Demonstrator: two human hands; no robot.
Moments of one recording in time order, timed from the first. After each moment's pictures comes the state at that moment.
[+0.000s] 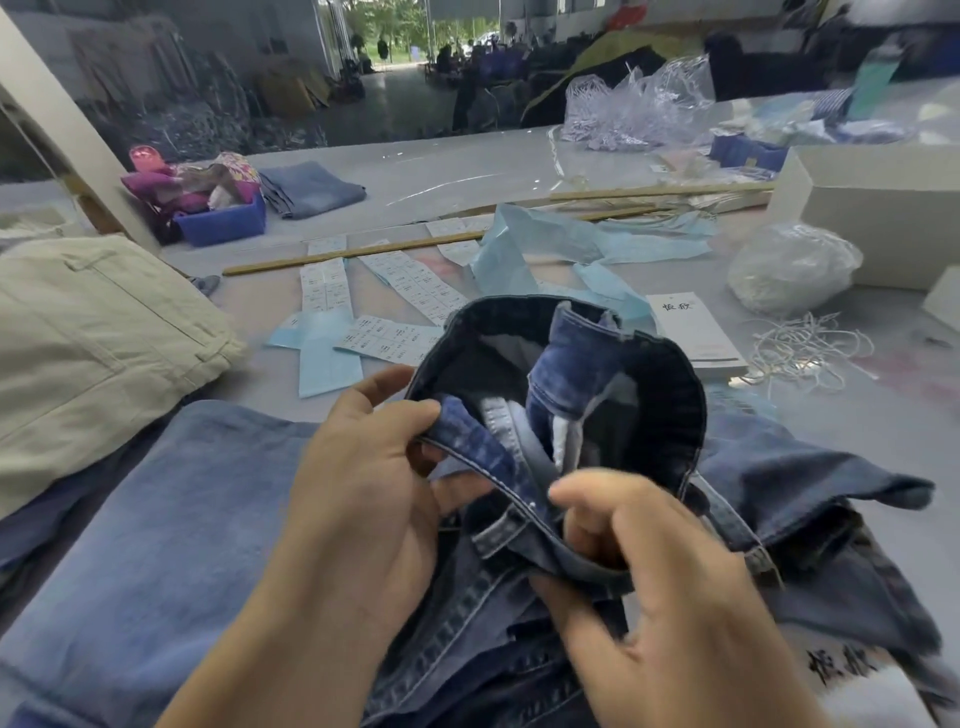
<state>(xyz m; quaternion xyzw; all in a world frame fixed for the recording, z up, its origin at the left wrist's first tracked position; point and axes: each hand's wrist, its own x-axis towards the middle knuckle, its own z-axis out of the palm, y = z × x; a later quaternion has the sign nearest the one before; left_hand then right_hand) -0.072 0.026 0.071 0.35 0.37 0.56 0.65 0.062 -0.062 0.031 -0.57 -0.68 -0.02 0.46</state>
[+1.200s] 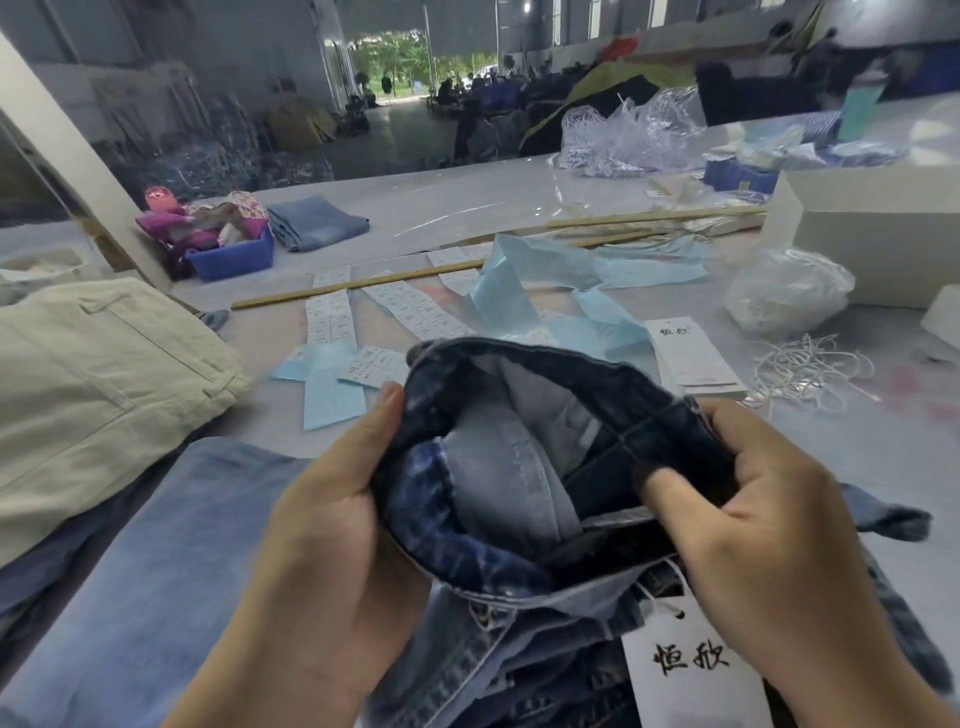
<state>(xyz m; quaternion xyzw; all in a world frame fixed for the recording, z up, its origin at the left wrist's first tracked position) -0.093 0.031 0.061 0.36 0.32 0.50 0.73 0.104 -0.037 0.061 -0.64 -0.54 0.09 0.54</state>
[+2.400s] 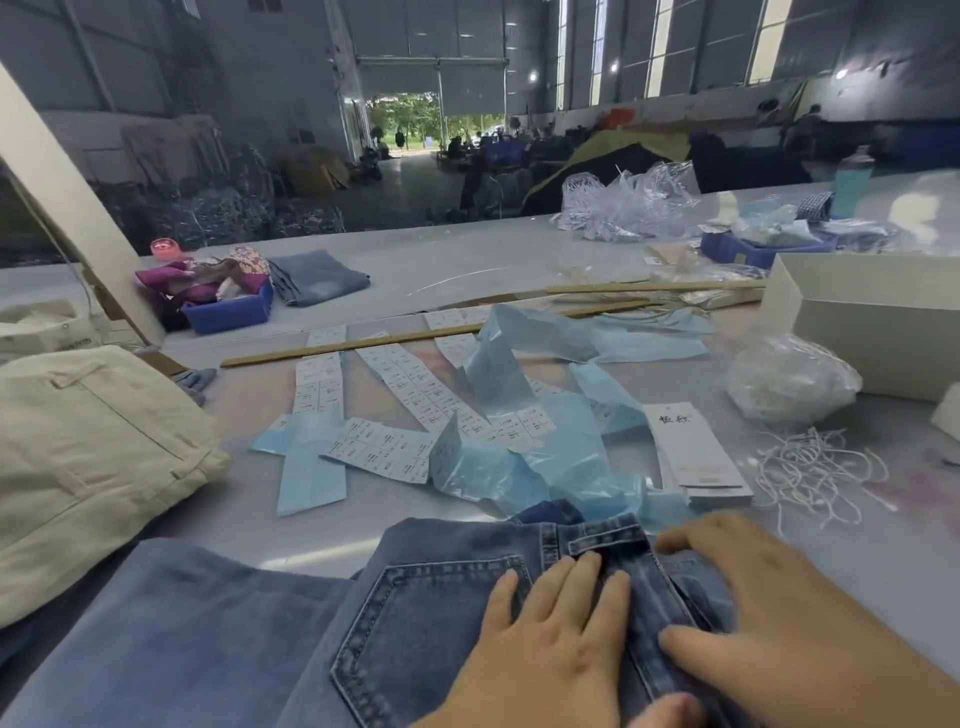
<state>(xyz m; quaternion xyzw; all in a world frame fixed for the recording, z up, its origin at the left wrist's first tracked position) 0.007 0.059 0.038 0.91 0.40 0.00 0.13 0.170 0.011 0.078 -0.73 -0.65 0.16 0.15</state>
